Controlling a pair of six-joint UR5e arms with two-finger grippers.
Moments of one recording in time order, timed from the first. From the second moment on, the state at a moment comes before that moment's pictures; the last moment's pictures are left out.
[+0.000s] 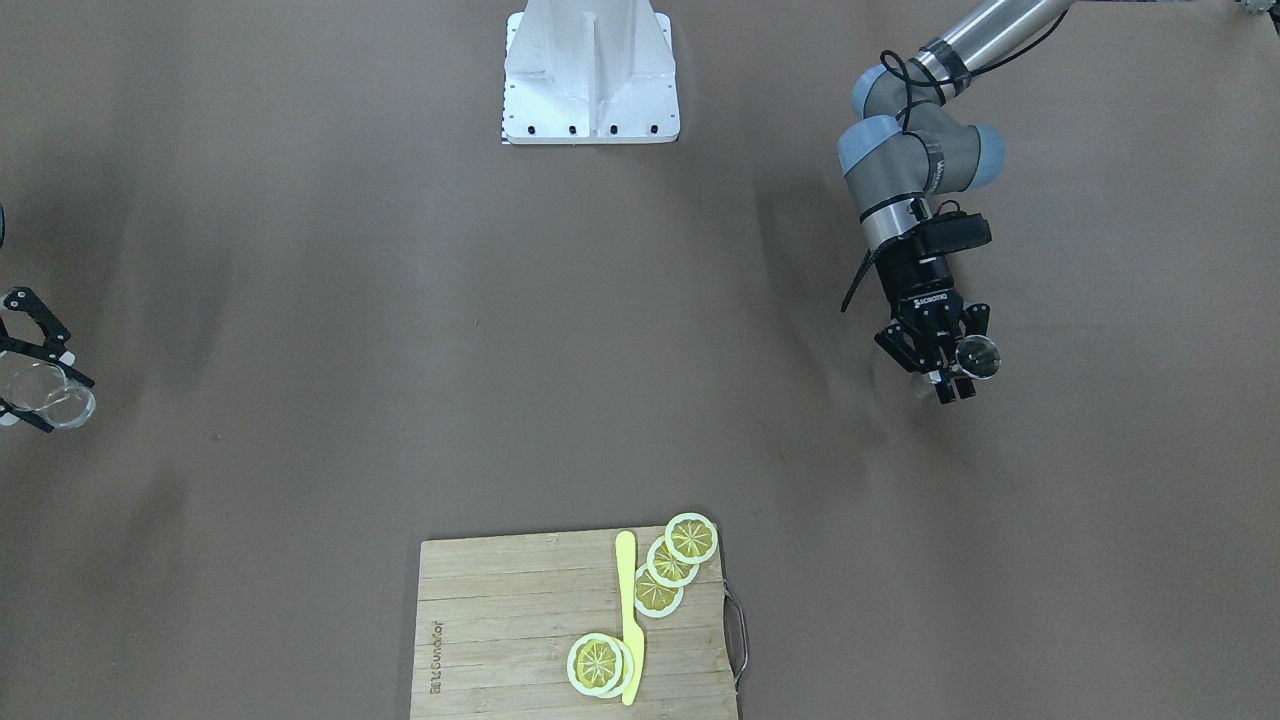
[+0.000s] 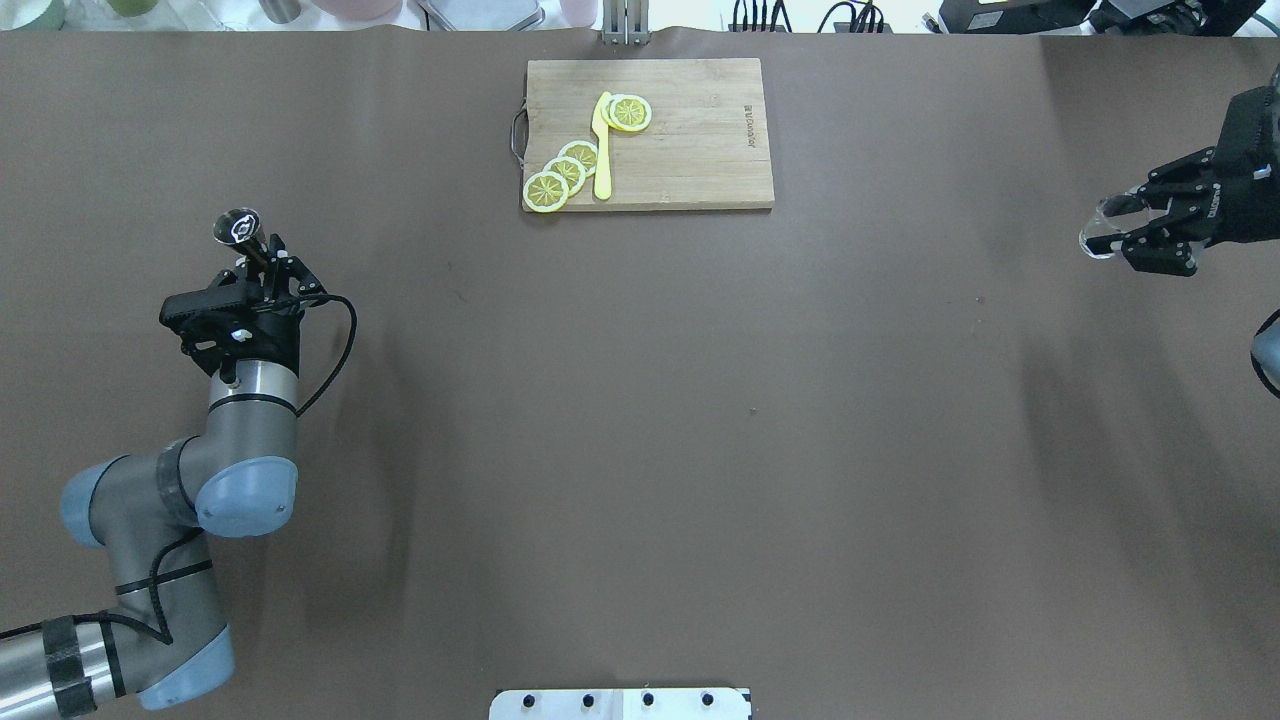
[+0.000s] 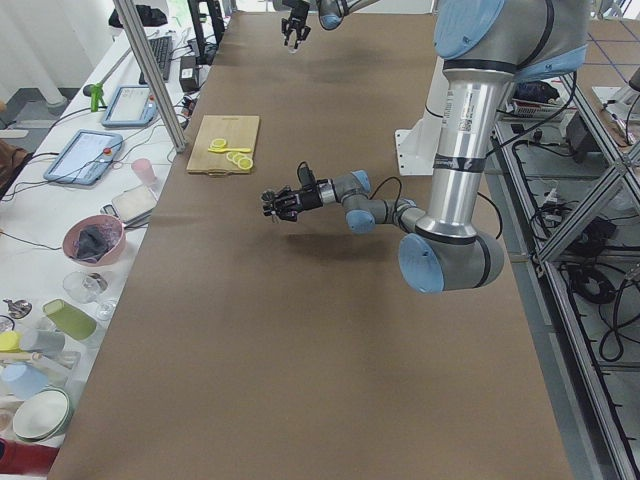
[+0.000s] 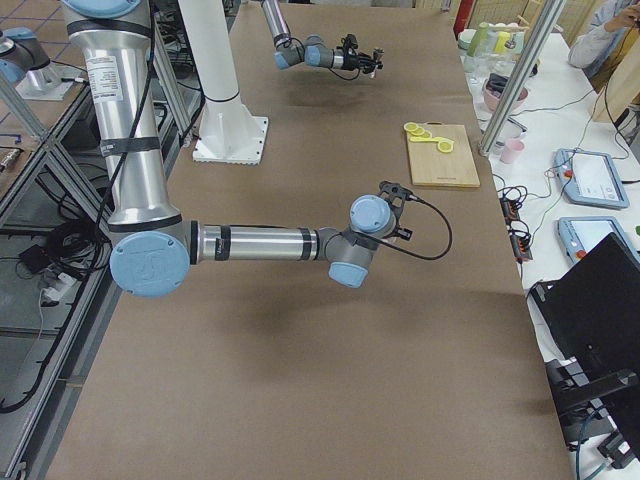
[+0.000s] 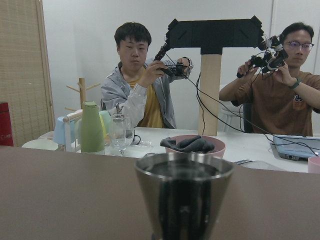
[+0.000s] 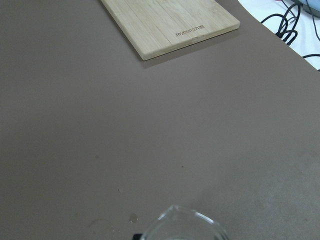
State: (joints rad) left arm -0.40 -1.80 -1.51 -2.27 -0.48 -1.45; right arm 1.18 -1.46 1.39 -0.28 2.38 0.03
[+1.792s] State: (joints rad) left arm -0.38 -1.87 -1.41 -2.18 -0.41 -1.61; right arm 0.97 -1.44 1.15 0.12 2.38 -0.15
